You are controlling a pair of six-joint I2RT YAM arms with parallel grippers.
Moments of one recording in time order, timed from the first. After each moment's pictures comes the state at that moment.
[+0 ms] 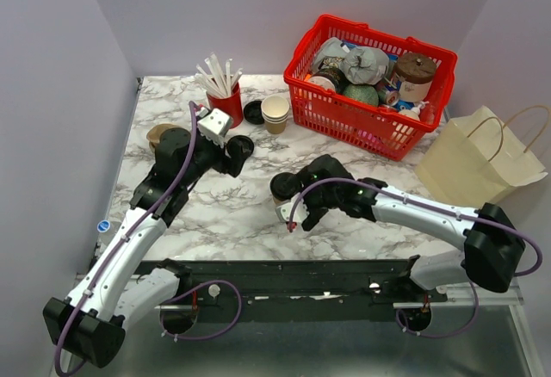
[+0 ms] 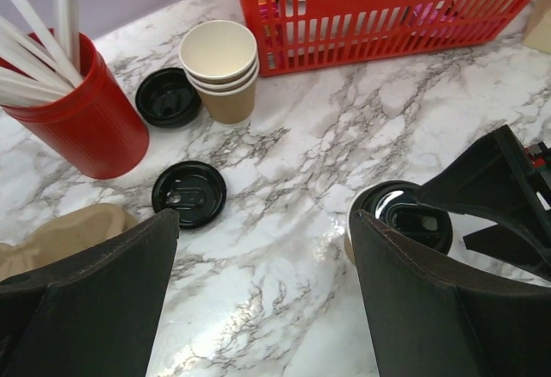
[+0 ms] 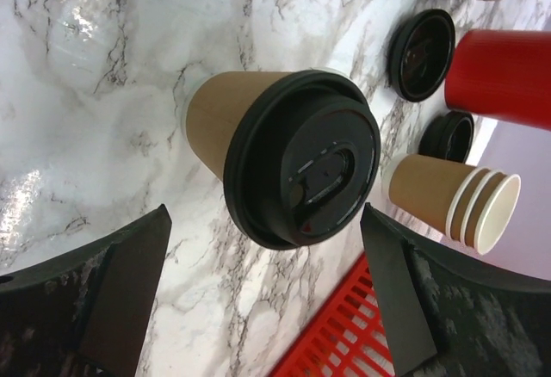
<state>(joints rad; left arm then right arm) -0.40 0.90 0.88 -0.21 0.23 0.06 0.90 1.37 0.86 -0.28 -0.21 -1.33</state>
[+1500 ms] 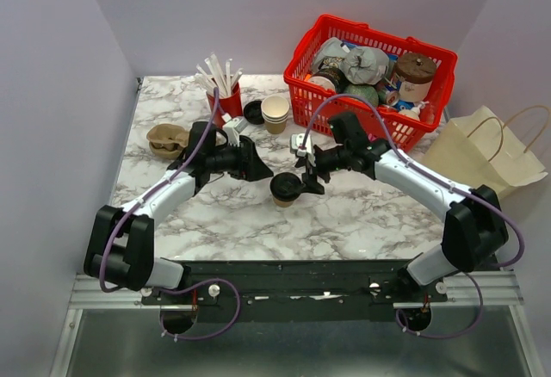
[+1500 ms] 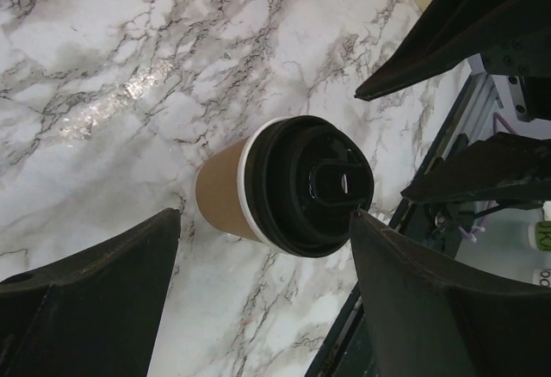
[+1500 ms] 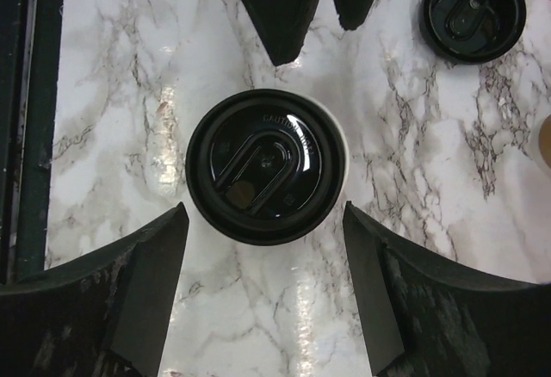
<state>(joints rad) -0.29 1.38 0.79 0.02 0.77 -0.34 0.59 1.51 1.12 -0.43 -0.75 -0.74</state>
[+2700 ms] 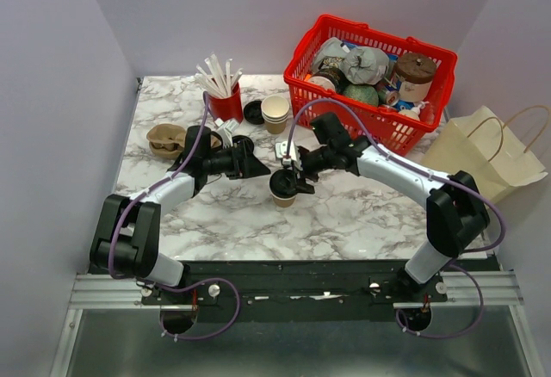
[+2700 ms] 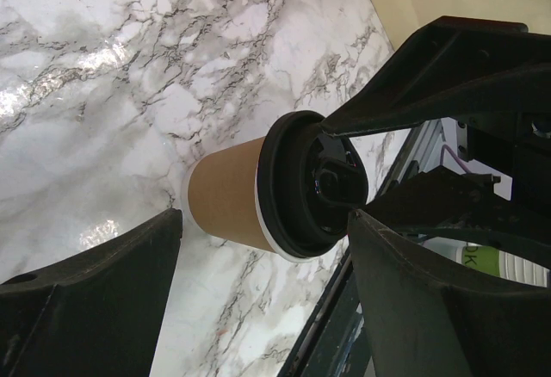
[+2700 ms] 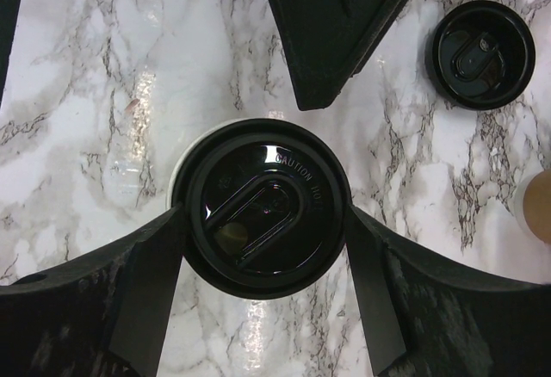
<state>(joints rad) -0.23 1.46 0.72 0.20 0.85 -0.55 0.65 1.65 1.21 -0.43 -0.71 -0.89</state>
